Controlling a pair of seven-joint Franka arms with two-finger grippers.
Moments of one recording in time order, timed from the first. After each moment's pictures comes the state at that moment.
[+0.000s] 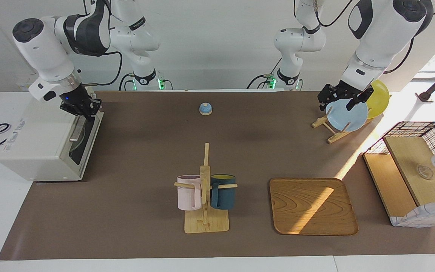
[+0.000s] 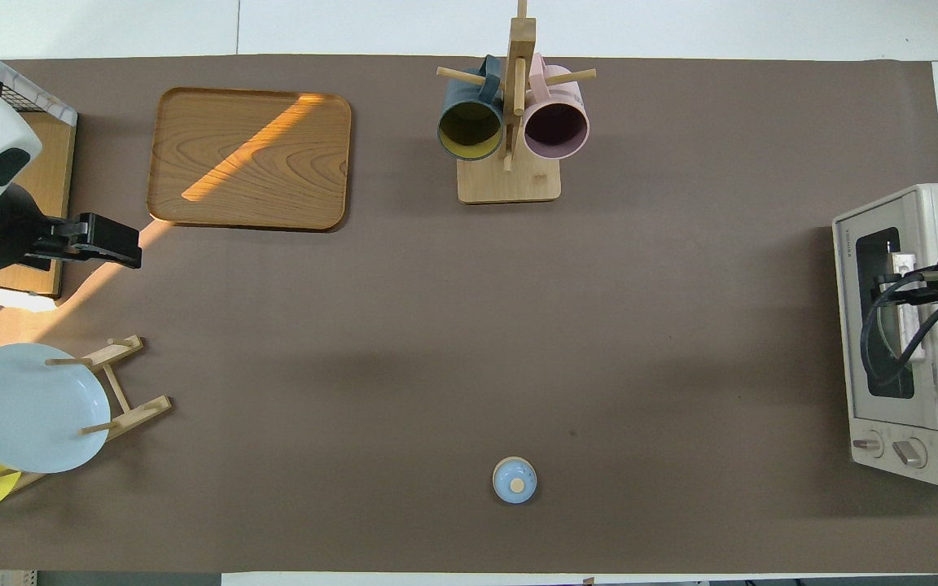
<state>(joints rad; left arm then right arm) -0.14 -0.01 -0.01 -1.64 -0.03 1.60 -0.09 -0.13 -0.12 -0.01 -2.00 -0.04 1.84 -0.16</state>
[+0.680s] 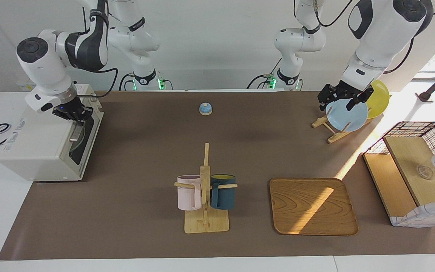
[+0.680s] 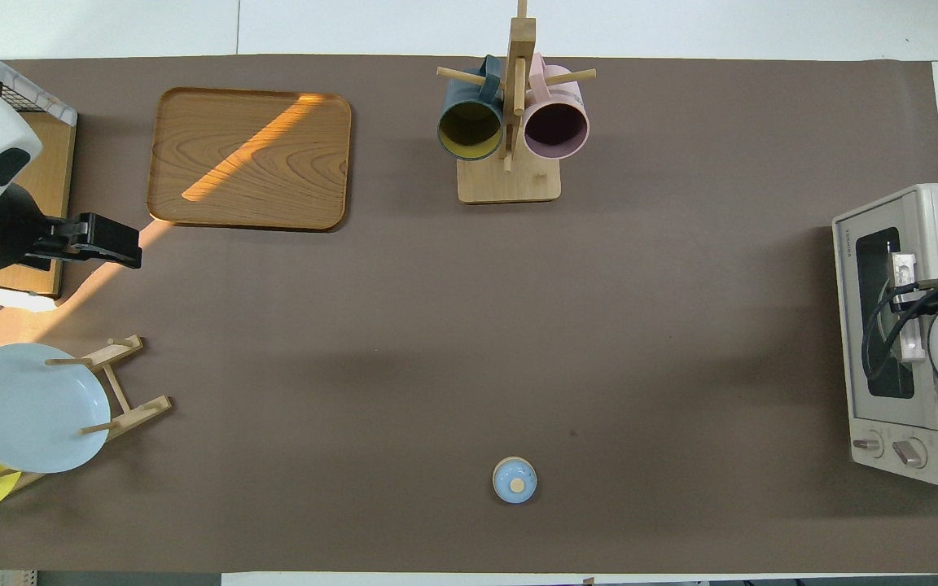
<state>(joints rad) -0.14 -0.01 -0.01 -1.64 -0.03 1.60 -0.09 -0.16 -0.06 -0.01 -2.02 -0.18 1.86 -0.15</state>
